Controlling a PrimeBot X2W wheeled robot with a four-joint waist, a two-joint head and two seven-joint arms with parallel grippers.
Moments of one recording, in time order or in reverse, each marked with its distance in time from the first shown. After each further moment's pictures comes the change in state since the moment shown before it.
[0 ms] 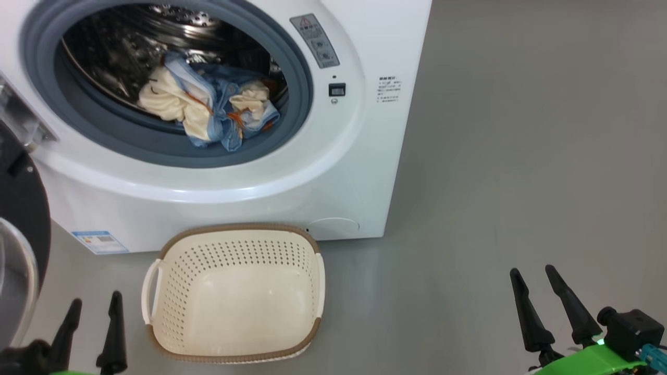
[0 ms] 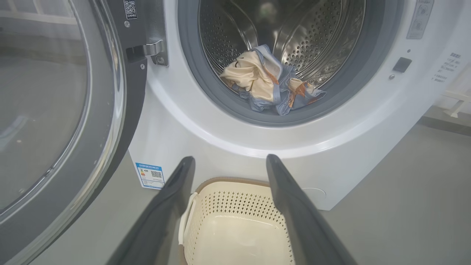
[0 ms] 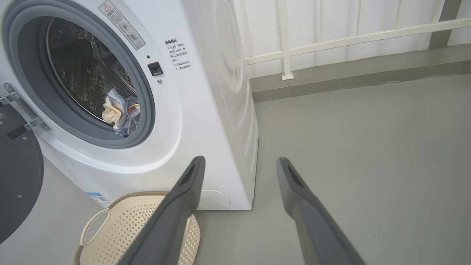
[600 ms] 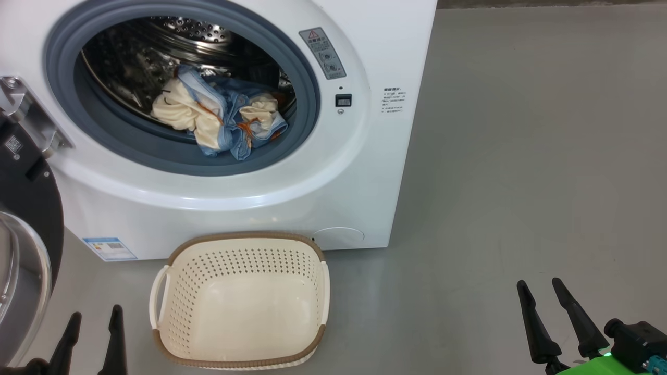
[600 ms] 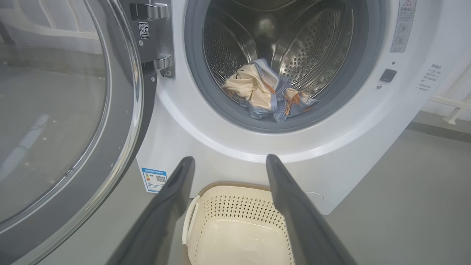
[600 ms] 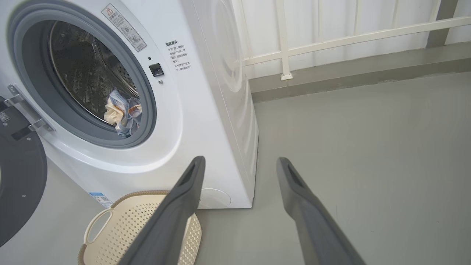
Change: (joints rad) left arm 0.098 -0.020 0.033 -0.098 0.026 0.000 0.000; right arm 0.045 -0.006 -0.013 -0.002 0.017 0.000 0.000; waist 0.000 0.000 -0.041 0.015
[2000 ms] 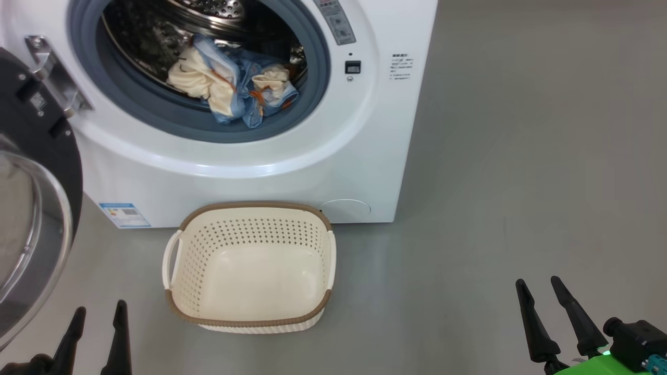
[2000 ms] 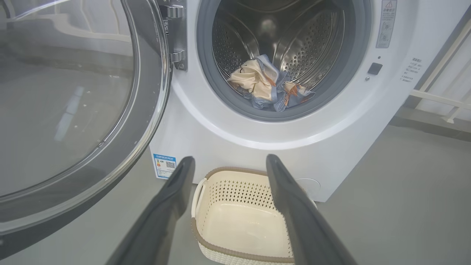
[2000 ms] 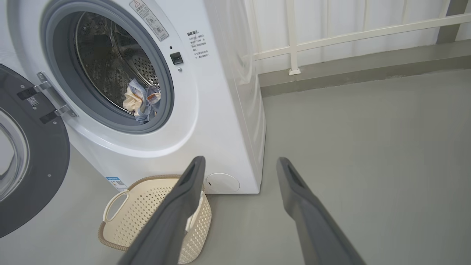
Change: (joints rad) left arm -0.008 -0.001 -0.012 -0.013 0.002 0.000 0.000; right arm -0.002 -0.001 0.004 -0.005 0.000 0.000 0.000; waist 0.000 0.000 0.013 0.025
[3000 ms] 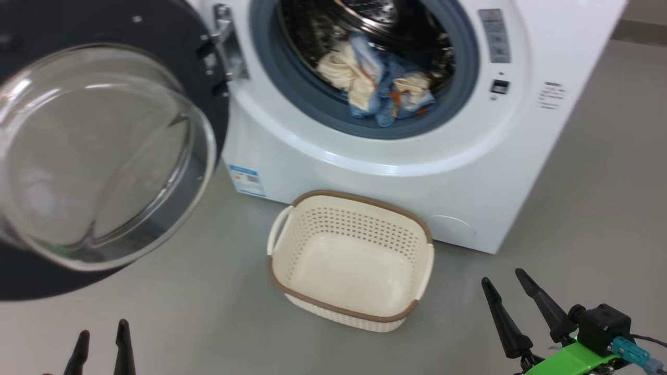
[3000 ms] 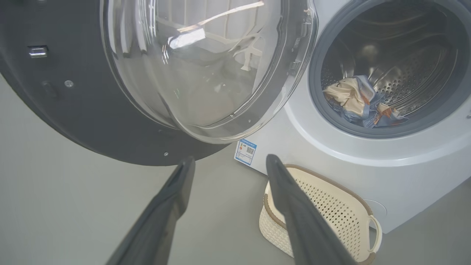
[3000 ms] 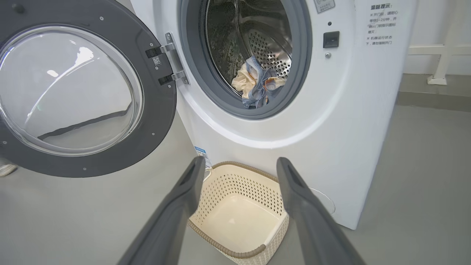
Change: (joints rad) left arm 0.030 -0.086 0.058 0.043 0.007 0.000 0.000; right arm -0.072 -0.077 0.159 0.043 0.010 0.000 0.000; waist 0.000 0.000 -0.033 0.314
